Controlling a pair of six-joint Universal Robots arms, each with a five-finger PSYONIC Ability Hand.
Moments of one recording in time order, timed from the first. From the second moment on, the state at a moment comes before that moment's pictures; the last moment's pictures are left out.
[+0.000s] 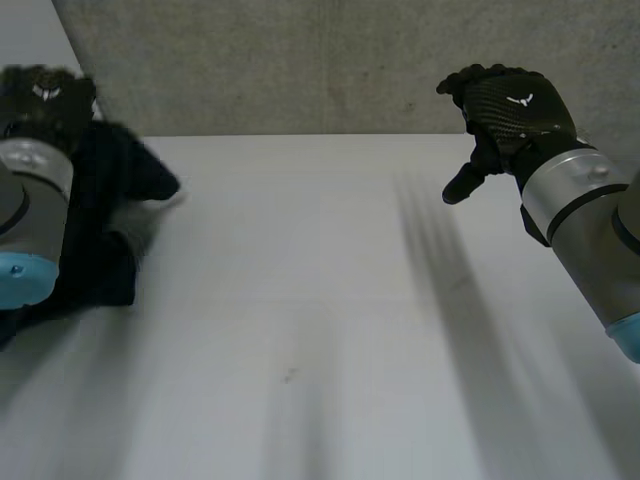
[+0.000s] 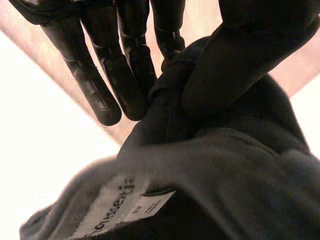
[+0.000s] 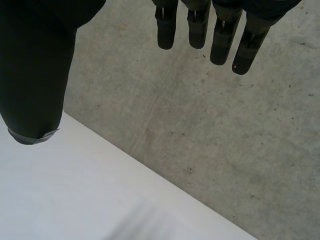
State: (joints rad) left arm 4.50 -1.85 -1.41 3.43 -1.69 3.61; right arm 2.00 -1.37 1.39 -0.06 1.52 2.99; left_hand 1.10 1.18 1.19 1.20 0.98; right_hand 0.19 0.21 0.21 0.23 0.06
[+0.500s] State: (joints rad) left arm 4.07 -1.92 -1.41 3.33 -1.52 3.21; right arm 1.95 -1.39 1.37 -0.06 1.52 2.99; left_hand 0.19 0.20 0.21 0.20 0.05; right_hand 0.19 0.21 0.21 0.23 0.06
